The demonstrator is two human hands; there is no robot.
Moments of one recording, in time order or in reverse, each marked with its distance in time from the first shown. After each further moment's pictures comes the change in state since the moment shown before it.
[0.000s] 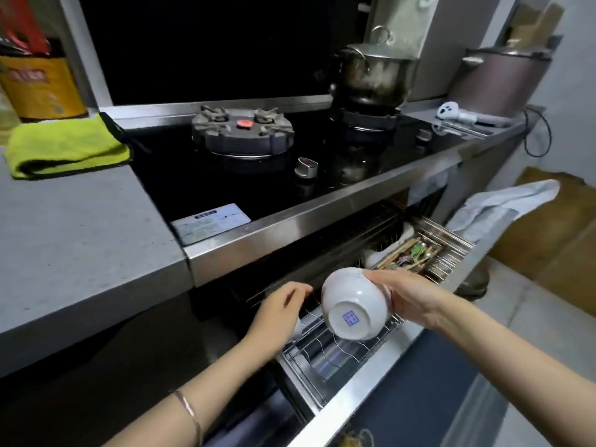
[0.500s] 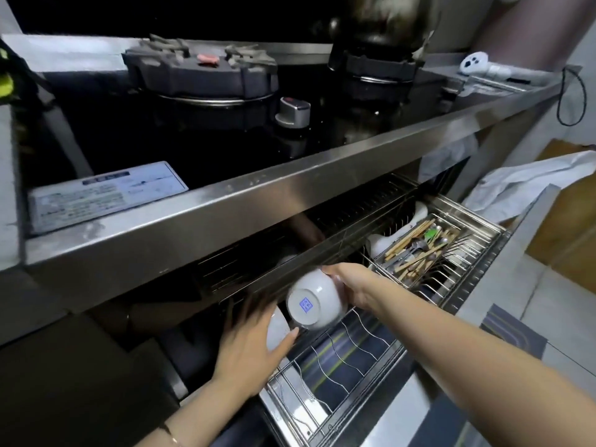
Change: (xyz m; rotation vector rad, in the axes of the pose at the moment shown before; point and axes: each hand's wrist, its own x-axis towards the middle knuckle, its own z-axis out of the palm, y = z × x) left_hand 0.048 -0.130 0.034 0.853 0.119 0.170; right_hand 0.179 0.061 0.039 0.078 0.103 0.197
